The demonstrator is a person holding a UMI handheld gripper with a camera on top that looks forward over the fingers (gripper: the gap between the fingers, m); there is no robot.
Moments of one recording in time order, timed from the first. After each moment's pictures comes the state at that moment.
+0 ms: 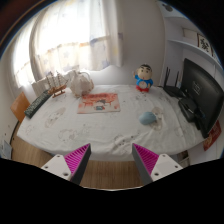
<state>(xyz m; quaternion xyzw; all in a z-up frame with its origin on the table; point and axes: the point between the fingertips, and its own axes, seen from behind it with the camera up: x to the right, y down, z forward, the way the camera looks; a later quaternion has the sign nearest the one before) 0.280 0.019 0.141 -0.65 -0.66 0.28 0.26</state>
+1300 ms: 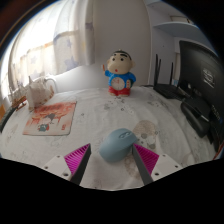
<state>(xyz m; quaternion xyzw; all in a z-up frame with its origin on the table) 0.047 0.190 -0.006 -0.66 -0.61 0.30 0.32</state>
